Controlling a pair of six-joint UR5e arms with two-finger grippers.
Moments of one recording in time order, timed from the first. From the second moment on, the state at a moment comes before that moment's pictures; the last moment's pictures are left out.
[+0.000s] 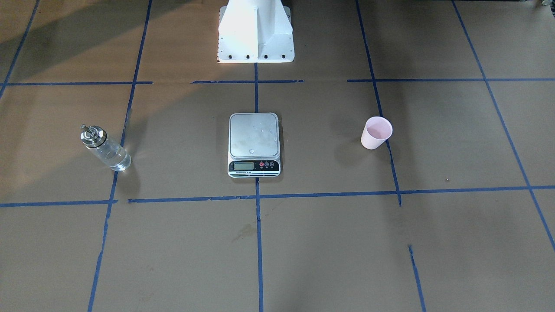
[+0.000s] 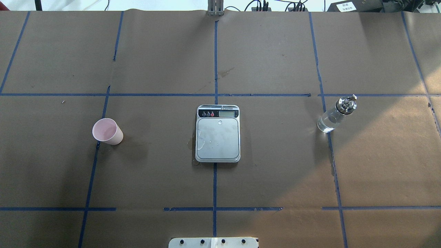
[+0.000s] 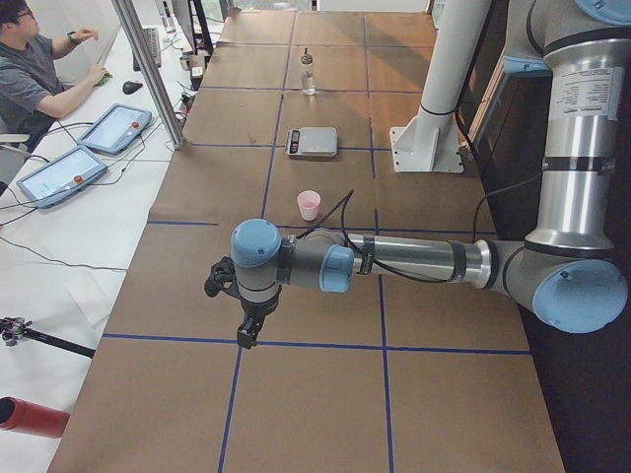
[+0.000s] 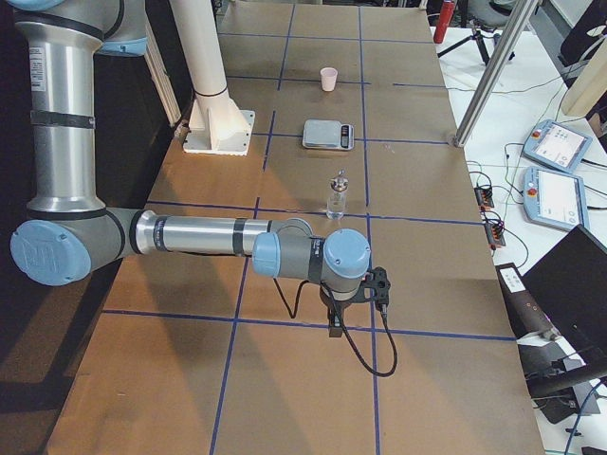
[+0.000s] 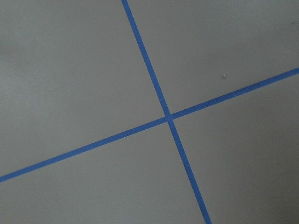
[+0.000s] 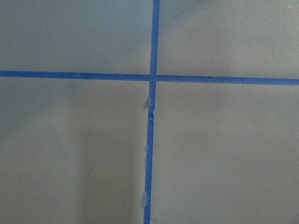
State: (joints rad) left arm -1.58 -1.56 -1.63 -1.65 -2.30 0.25; right arm 1.61 -1.62 1.63 -1.62 2.40 -0.08
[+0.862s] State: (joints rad) left arm -1.48 -1.60 -1.81 -1.72 -2.34 0.14; right arm 1.61 -1.62 1.71 -1.62 2.40 -0.08
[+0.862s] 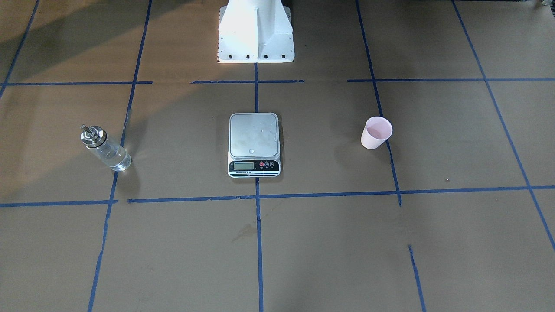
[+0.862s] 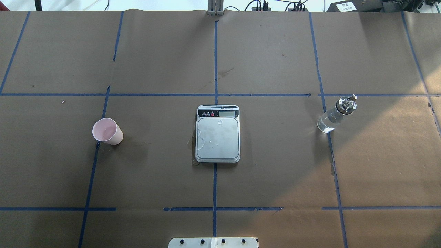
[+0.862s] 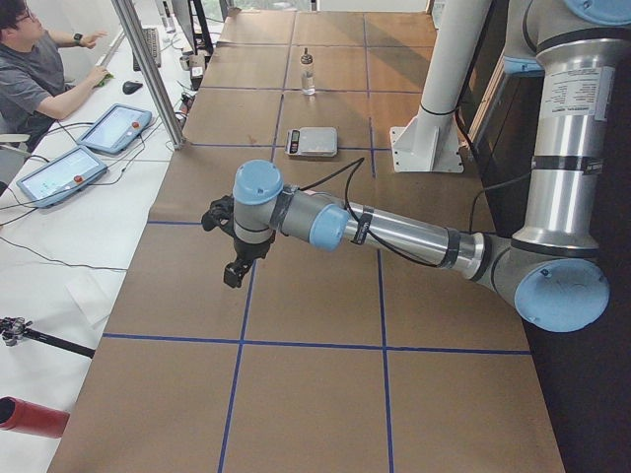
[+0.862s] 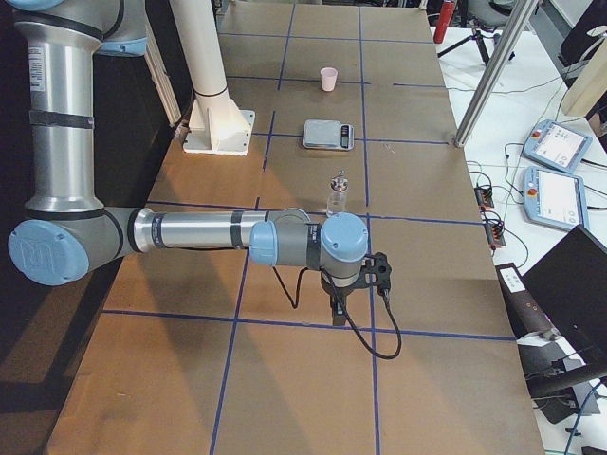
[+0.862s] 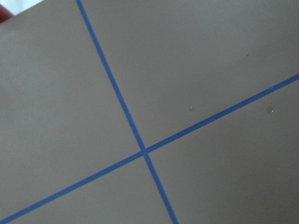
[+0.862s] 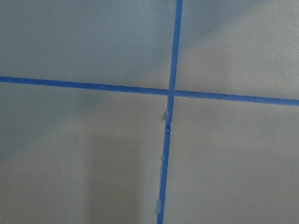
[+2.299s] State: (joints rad) left arm -0.77 -1.66 -1.85 -2.11 -2.03 -1.15; right arm 1.57 -1.58 1.73 -1.63 2.39 -0.08
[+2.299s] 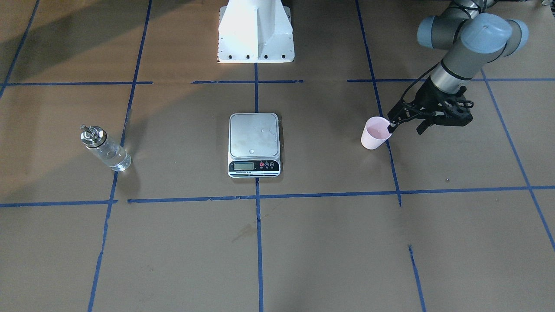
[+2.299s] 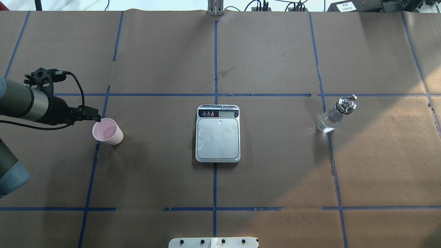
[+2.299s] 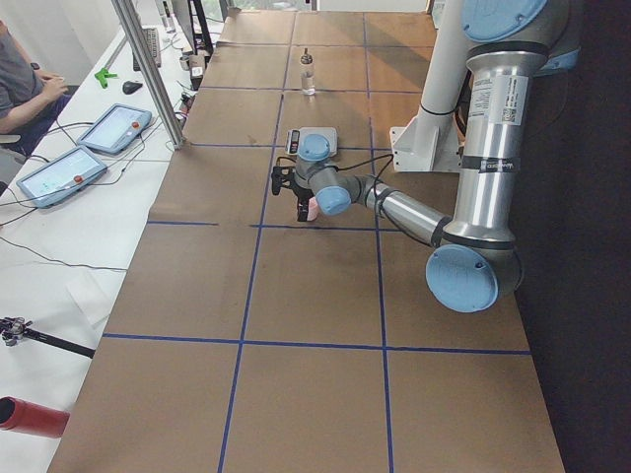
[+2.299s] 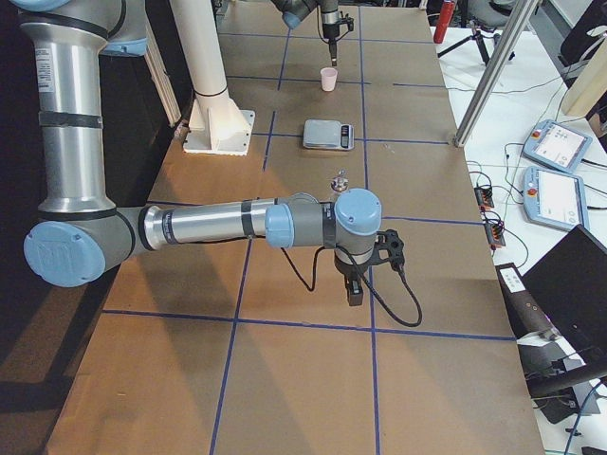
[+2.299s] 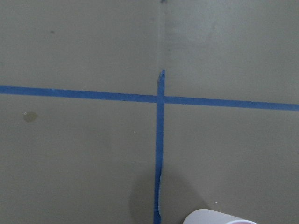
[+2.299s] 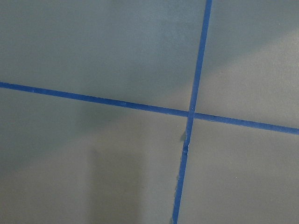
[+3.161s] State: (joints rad) left arm -0.72 -1.71 -1.81 -2.04 -2.03 -1.17; right arm 1.57 -1.57 1.73 -1.63 2.40 -0.08
